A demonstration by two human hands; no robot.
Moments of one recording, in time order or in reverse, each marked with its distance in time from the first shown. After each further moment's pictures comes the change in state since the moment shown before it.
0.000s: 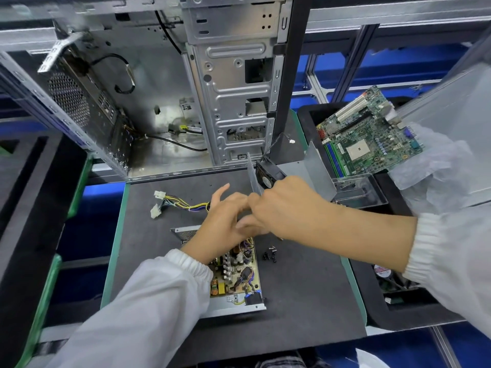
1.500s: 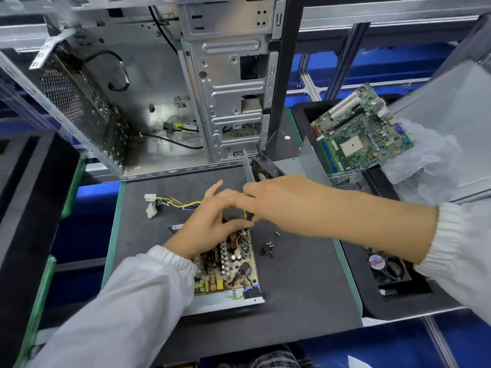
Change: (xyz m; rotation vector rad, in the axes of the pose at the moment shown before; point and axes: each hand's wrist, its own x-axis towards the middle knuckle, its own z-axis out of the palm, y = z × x) left_hand -0.009 -0.017 -0.015 -0.154 -0.027 0.040; right_hand -0.001 0.013 -0.009 0.261 -0.071 -0.118
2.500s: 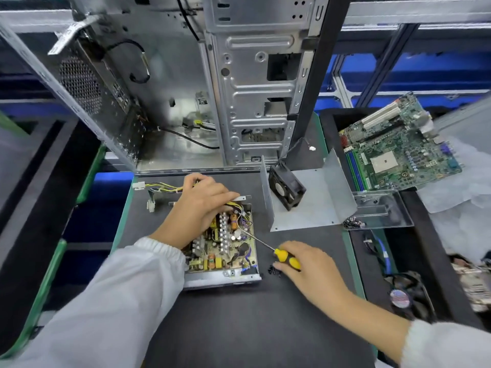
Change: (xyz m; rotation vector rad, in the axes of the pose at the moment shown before) left_hand 0.010 -0.052 -0.022 0.683 0.193 0.150; right_hand -0.033 -0.031 0.147 0.796 0.133 0.590
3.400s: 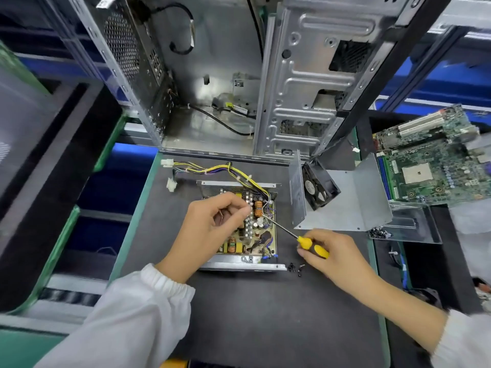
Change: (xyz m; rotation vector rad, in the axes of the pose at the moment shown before) left_hand -0.048 0.036 -0.021 -0.825 0.159 -0.603; right_hand 0.027 -0.002 -0.017 0.239 -0.068 -0.018
